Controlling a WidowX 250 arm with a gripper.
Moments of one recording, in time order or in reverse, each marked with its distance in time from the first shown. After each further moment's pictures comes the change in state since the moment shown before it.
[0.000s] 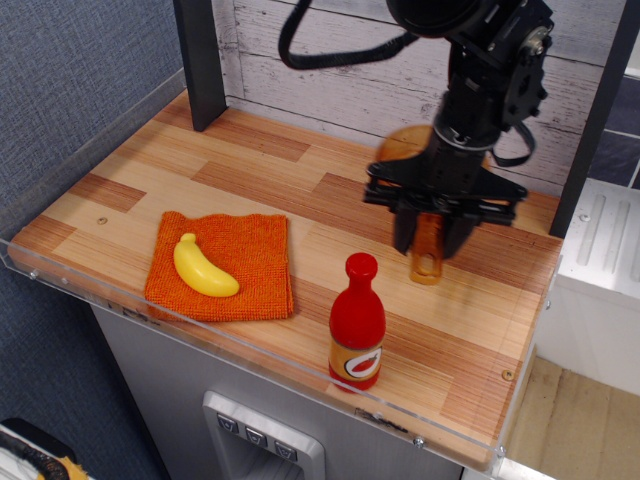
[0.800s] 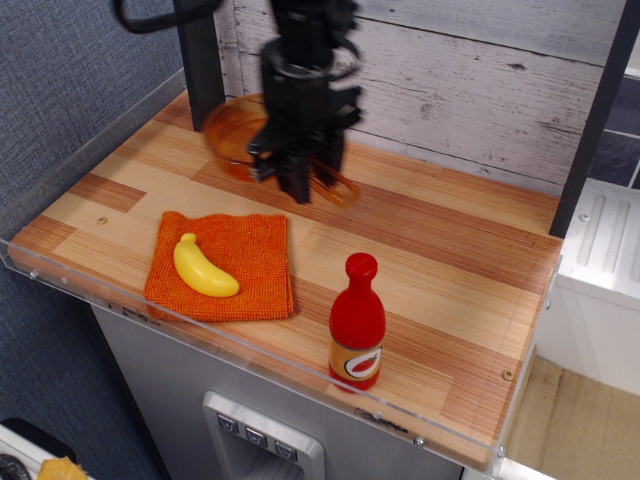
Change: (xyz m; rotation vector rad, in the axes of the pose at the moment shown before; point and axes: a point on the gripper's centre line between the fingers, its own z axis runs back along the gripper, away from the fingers) arm 0.048 0.106 -0.013 -0.072 0.110 0.930
